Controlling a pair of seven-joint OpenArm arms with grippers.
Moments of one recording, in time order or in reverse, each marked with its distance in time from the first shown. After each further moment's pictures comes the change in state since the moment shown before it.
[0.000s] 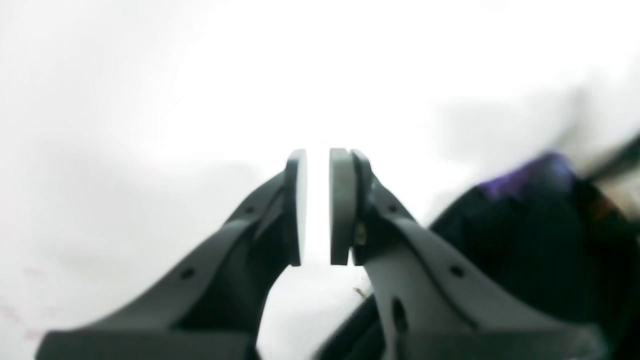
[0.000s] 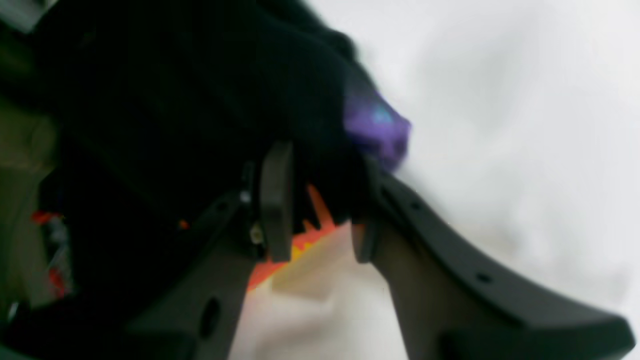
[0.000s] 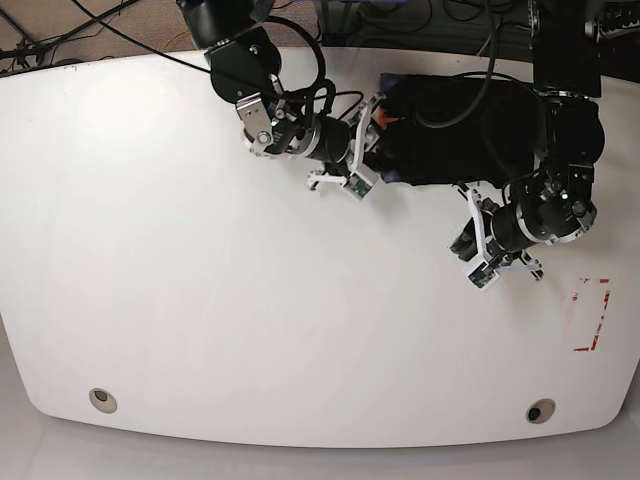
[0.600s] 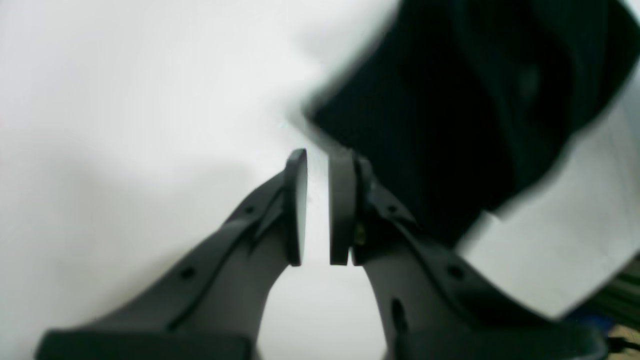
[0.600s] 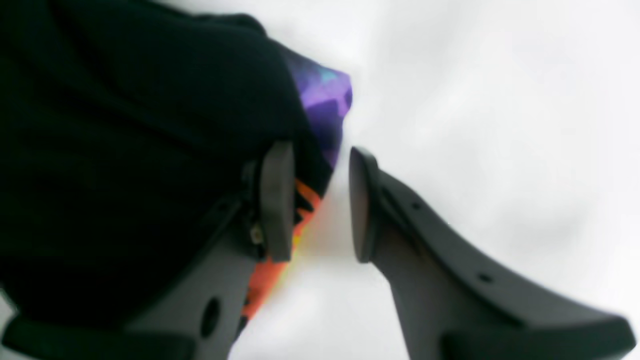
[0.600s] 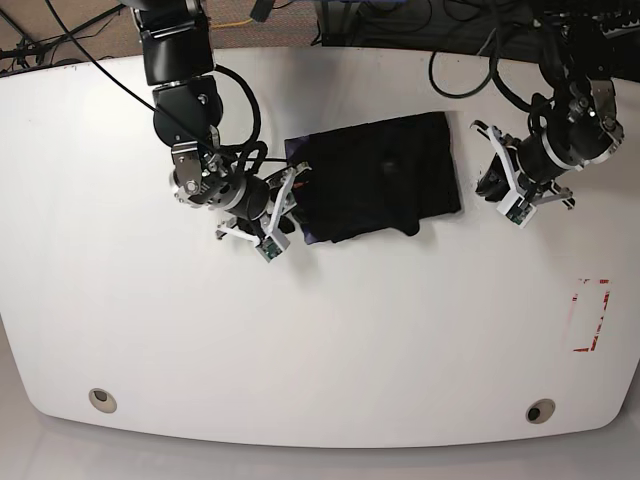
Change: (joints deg) left arm 19.8 5.0 -16.3 16.8 -7.0 0.2 7.2; right arm 7.5 6.4 12.4 -0.7 -1.6 -0.6 -5.7
